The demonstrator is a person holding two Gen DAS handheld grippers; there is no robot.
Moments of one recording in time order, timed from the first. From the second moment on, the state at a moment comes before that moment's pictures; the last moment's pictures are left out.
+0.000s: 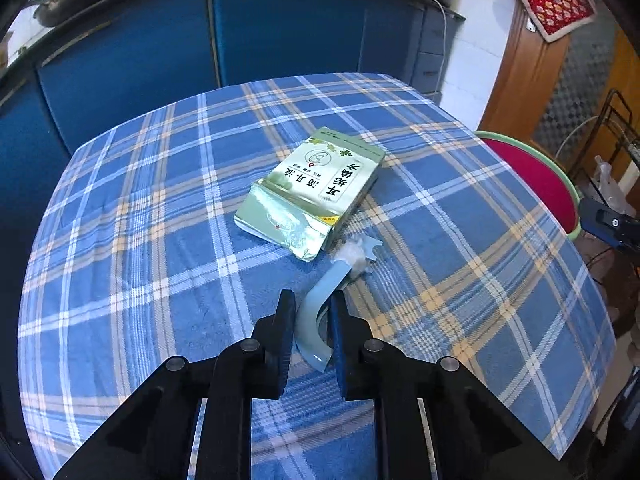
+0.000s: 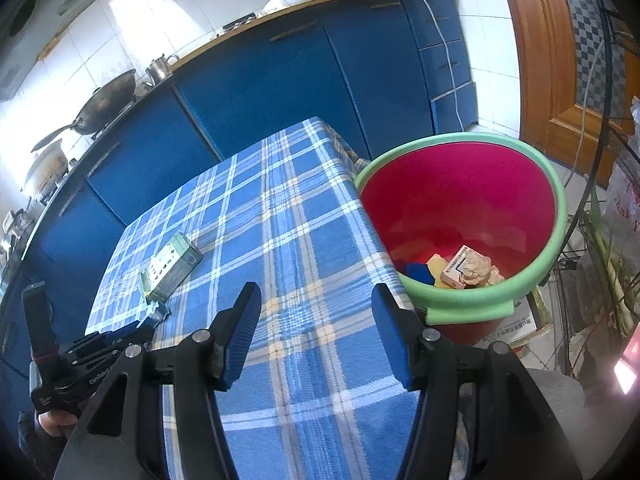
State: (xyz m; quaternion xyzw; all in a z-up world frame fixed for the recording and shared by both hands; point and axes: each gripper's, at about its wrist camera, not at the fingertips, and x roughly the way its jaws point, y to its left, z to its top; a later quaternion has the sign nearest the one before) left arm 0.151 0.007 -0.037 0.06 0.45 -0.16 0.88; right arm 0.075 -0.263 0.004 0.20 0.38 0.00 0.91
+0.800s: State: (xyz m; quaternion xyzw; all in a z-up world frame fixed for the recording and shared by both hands) left arm 0.154 0.106 -0.021 -0.07 0.41 0.02 0.91; right arm 0.150 -0.141 0.004 0.04 0.42 0.12 0.90
